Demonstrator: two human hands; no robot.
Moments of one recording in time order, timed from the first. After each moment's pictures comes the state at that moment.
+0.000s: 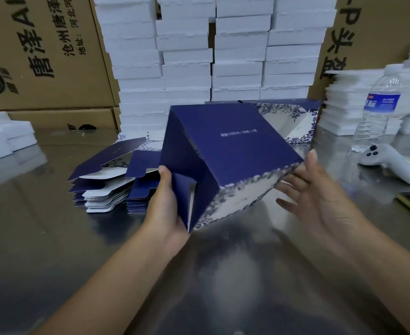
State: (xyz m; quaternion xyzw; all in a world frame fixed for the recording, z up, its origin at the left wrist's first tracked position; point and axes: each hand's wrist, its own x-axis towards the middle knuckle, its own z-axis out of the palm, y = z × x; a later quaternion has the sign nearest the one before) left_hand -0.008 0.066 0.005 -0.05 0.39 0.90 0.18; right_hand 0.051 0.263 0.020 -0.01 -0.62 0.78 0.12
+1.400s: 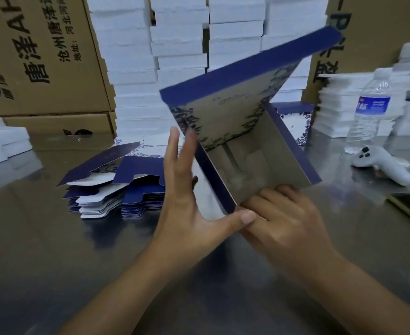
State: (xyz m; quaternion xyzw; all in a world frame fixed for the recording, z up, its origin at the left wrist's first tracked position) left_hand 0.030 0.078 0.013 0.40 0.70 0.53 -0.28; right_hand 0.066 0.235 0.010 0.28 -0.79 -0.05 0.54
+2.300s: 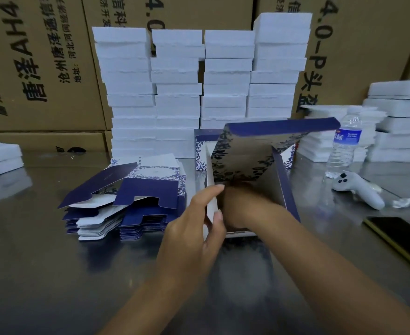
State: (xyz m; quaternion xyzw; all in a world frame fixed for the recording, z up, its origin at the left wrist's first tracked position) left_hand 0.036 0.081 0.014 0.32 0.74 0.43 -0.41; right_hand -0.002 0.199 0.069 0.03 -1.00 -0.05 -0.02
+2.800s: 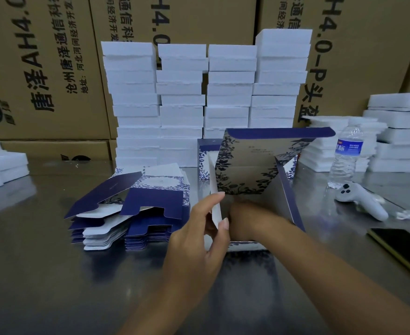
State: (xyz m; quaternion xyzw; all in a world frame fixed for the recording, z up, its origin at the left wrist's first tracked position) left_hand 0.035 0.078 0.017 0.33 0.71 0.47 -0.40; right_hand -0.008 0.206 0.064 0.01 -1.00 0.00 -0.07
